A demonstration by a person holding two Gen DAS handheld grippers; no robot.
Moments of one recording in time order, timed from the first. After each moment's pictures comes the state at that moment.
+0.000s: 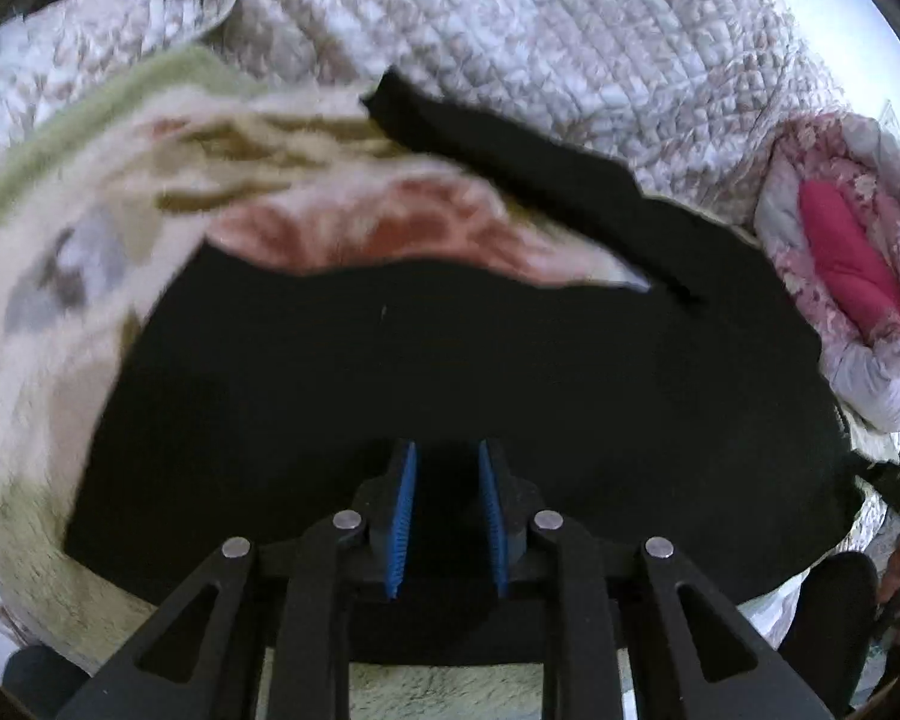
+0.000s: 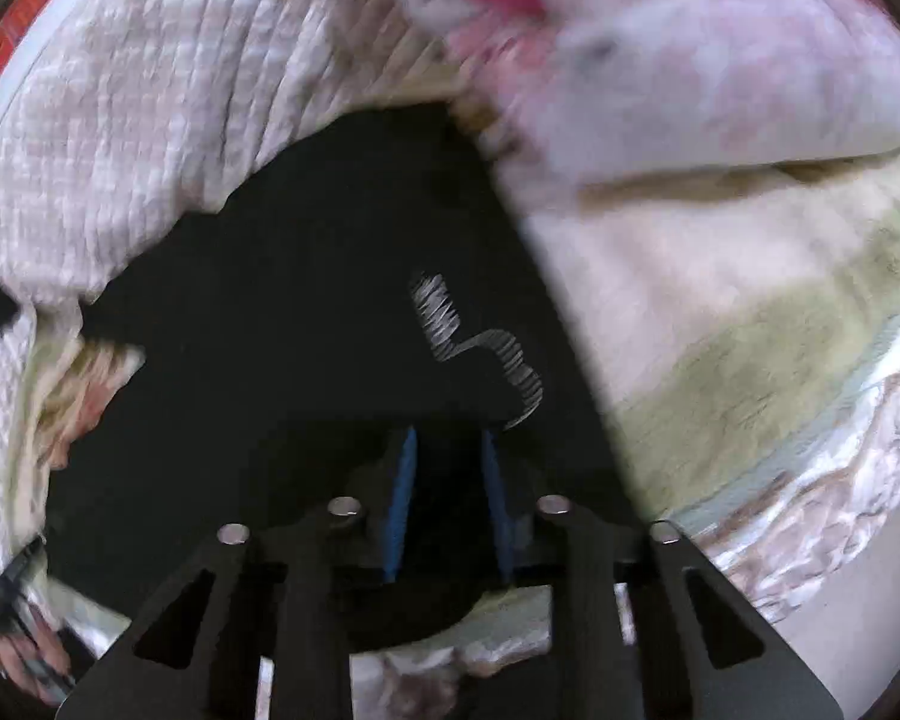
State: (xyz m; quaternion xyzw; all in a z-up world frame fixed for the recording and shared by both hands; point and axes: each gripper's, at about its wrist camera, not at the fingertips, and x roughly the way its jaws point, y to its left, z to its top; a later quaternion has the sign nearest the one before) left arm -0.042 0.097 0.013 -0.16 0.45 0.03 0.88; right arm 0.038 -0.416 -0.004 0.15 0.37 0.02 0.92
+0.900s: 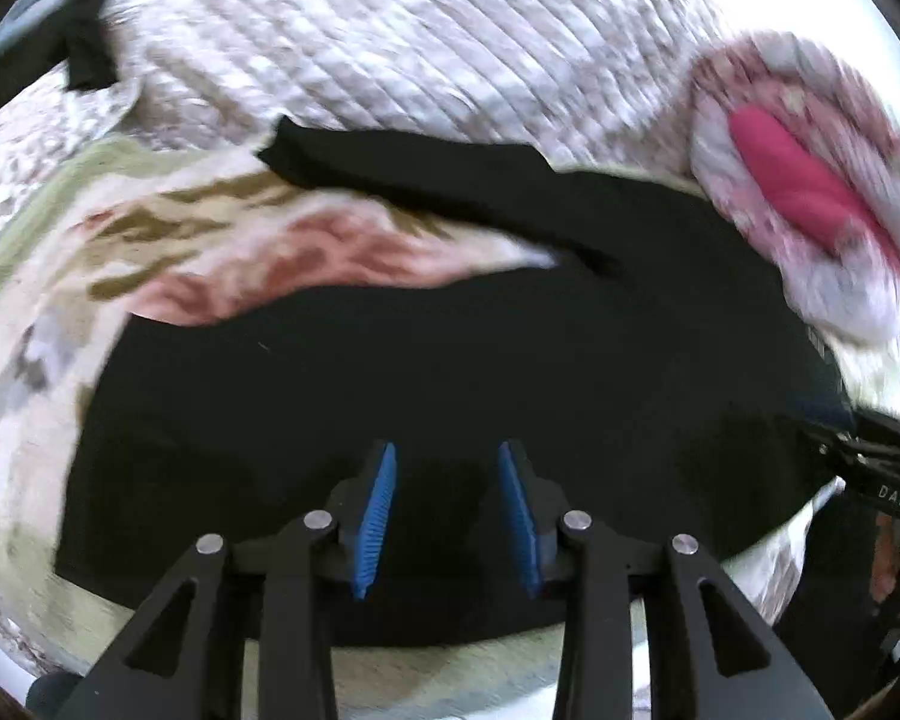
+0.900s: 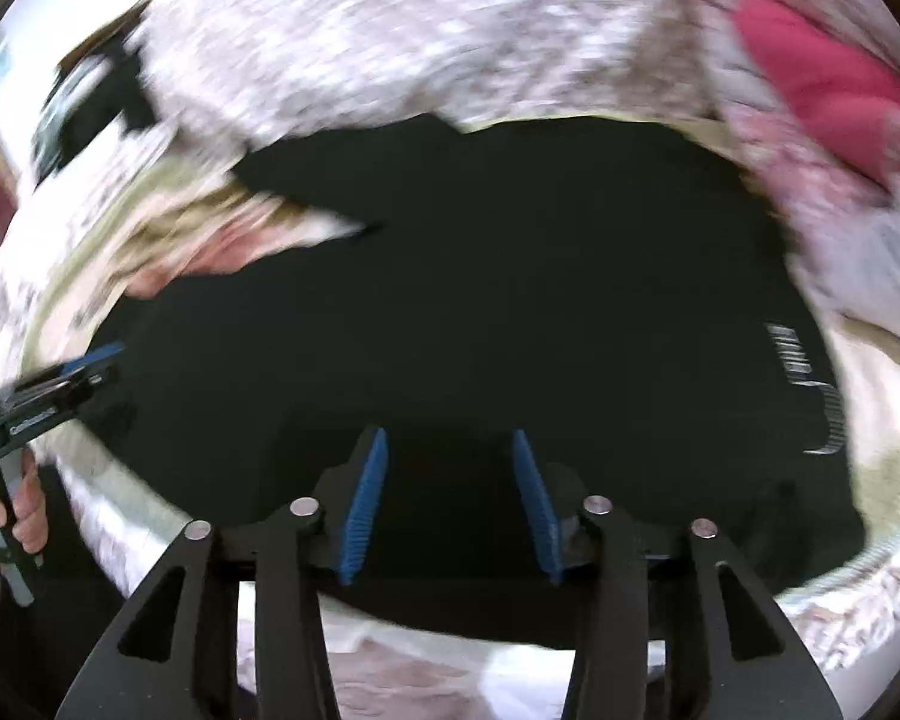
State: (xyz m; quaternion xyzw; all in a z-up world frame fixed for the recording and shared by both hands) left arm -0.046 0.028 0.027 -0.06 0.44 -0.02 0.90; right arm -0.007 -0.247 -0.008 -0.03 0.35 0.24 0.91
